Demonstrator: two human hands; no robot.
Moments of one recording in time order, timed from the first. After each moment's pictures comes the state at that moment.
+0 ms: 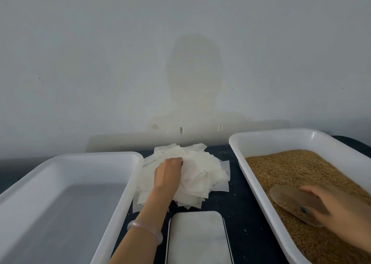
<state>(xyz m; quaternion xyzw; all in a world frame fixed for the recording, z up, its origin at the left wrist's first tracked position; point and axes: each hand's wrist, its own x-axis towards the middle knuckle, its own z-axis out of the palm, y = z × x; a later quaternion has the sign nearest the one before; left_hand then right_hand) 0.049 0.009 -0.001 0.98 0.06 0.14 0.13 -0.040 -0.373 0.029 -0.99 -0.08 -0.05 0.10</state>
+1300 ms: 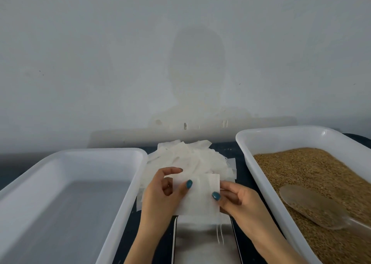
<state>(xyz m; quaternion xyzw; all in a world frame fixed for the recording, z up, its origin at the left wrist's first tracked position) -0.063 0.005 0.016 0.78 0.05 0.22 0.58 -0.051 -0.180 0.016 -0.69 -0.07 0.10 0.71</state>
